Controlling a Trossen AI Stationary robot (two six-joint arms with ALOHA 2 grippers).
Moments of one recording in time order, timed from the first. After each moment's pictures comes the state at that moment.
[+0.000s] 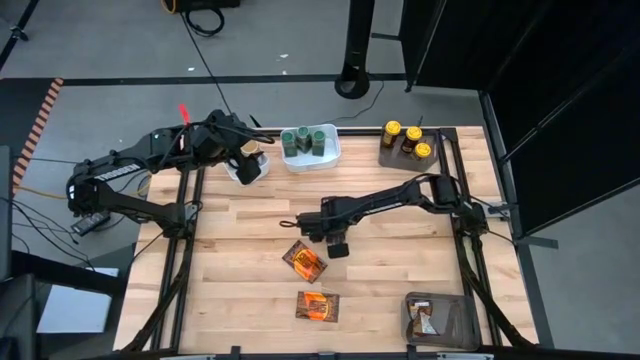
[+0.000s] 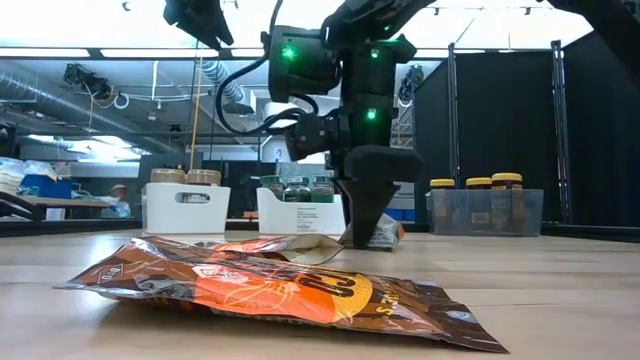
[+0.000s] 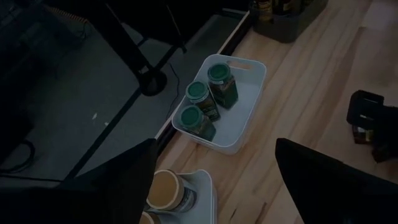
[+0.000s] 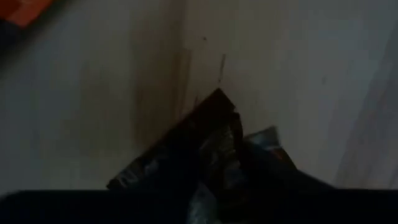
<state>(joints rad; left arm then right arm) 0.24 1.13 1.37 -0.97 -0.47 -0.06 0.06 2.21 1.67 -0.95 0.14 -0.07</state>
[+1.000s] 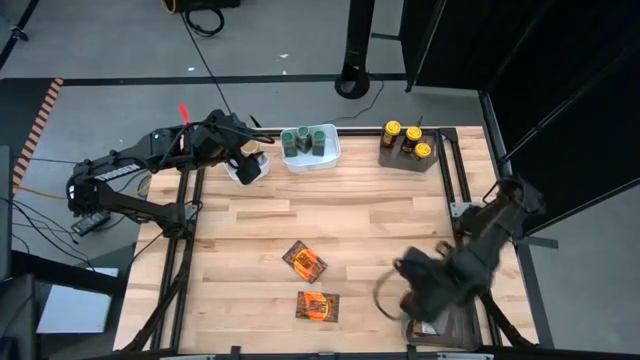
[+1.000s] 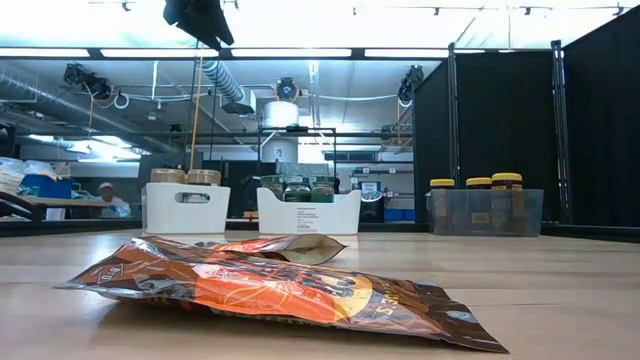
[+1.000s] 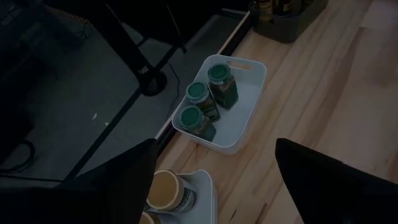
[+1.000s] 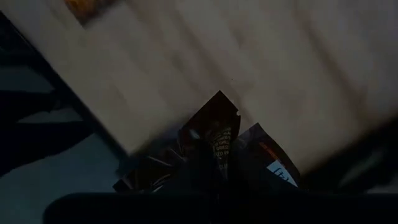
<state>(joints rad) 0.24 1.13 1.37 -0.97 -0.47 -0.06 0.72 1.67 1.73 -1.56 0.08 1.38</state>
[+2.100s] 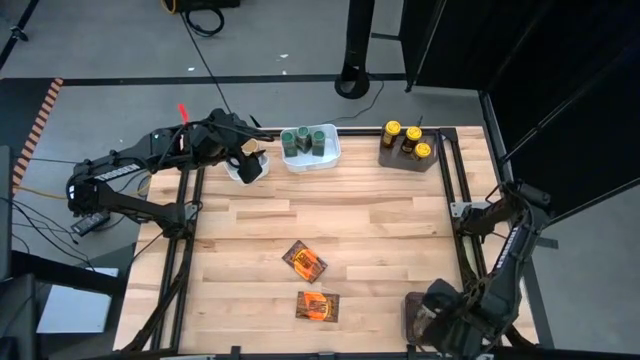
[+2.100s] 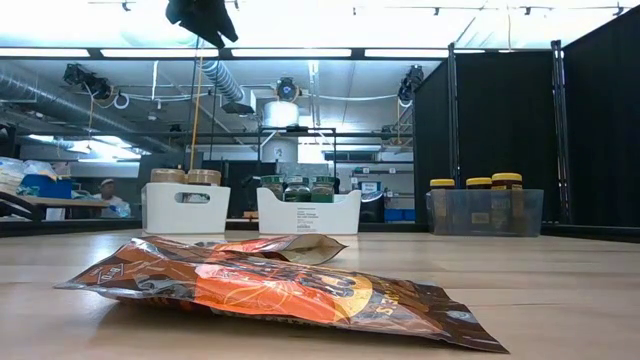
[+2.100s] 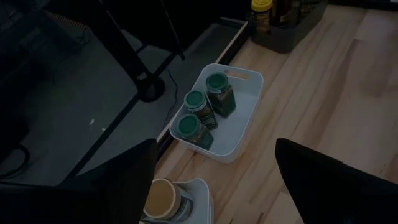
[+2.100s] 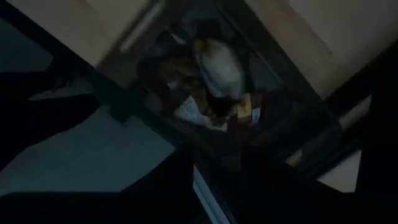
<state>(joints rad) 0.24 1.13 1.37 -0.94 -0.47 -0.06 1.02 1.67 1.49 -1.31 -0.10 1.90</state>
